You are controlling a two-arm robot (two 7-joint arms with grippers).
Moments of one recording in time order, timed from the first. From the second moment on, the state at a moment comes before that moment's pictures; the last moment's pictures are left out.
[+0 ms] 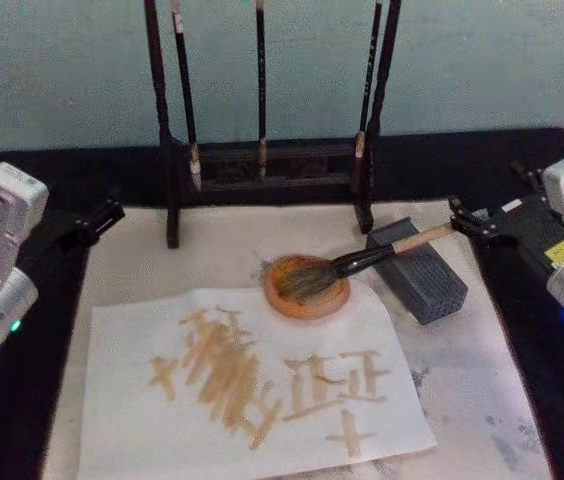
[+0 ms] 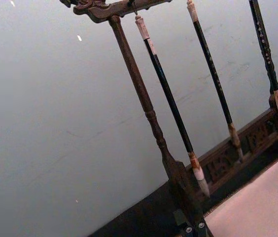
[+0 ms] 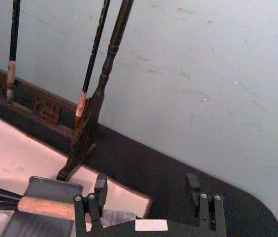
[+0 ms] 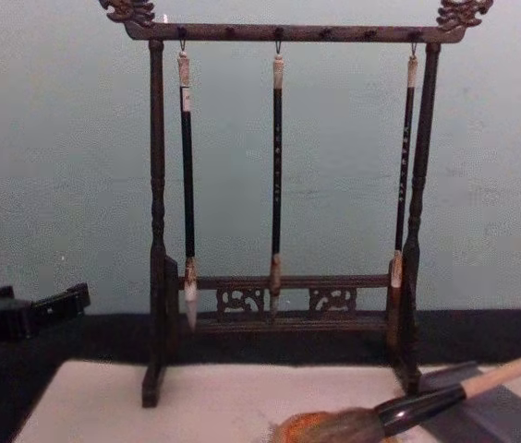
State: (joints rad) left arm -0.20 0.60 0.45 -1.41 -0.25 -0.12 0.03; right arm 0.19 0.60 -0.43 -1.41 0.27 -0.12 0.00
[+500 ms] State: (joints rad) left arm -0.20 0.60 0.45 -1.41 -0.25 -0.12 0.03; right arm 0.10 0.61 -0.37 -1.50 0.34 -0.12 0.08
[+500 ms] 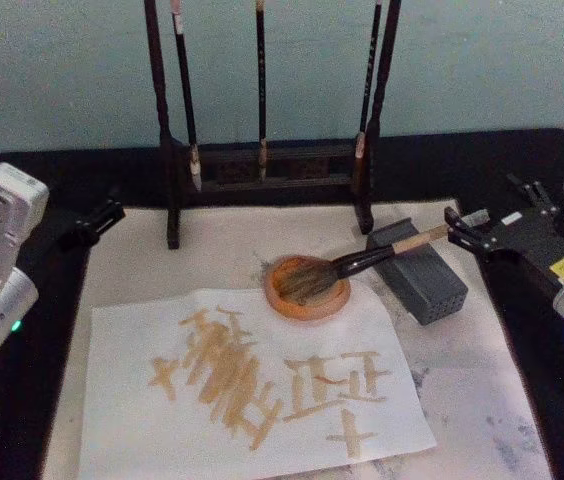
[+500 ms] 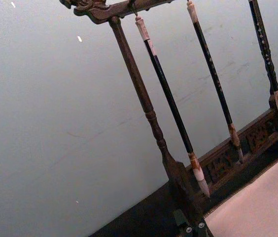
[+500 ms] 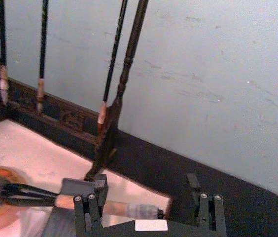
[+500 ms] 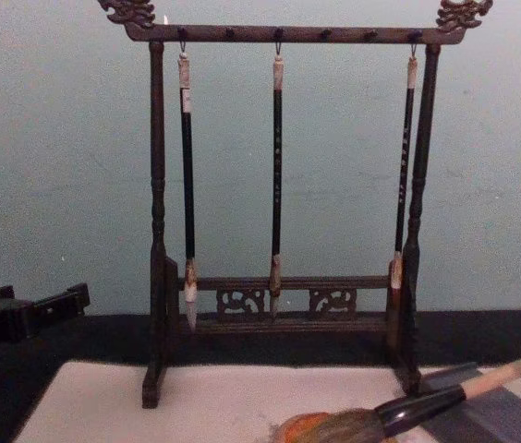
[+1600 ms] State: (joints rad) left arm -0.20 0.60 0.45 -1.41 -0.25 -0.12 0.03; right arm -0.06 0.53 -0.20 -1.56 0.74 -0.05 0.36
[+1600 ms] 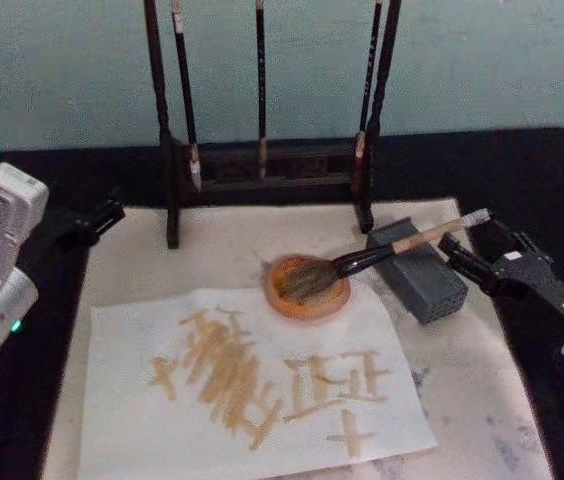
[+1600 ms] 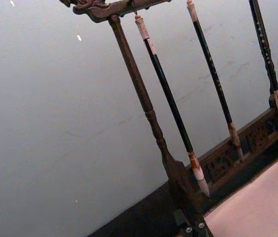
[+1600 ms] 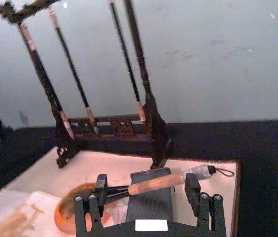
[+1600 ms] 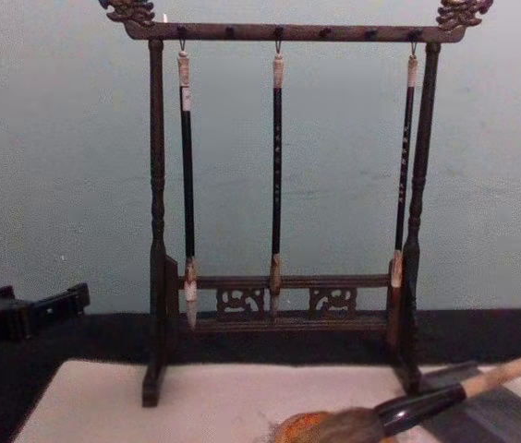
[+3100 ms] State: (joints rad) left arm -0.20 0.60 0.45 -1.41 -0.25 -0.12 0.03; right arm 0.04 0.45 -0.17 -1.37 1.24 0.19 0.41
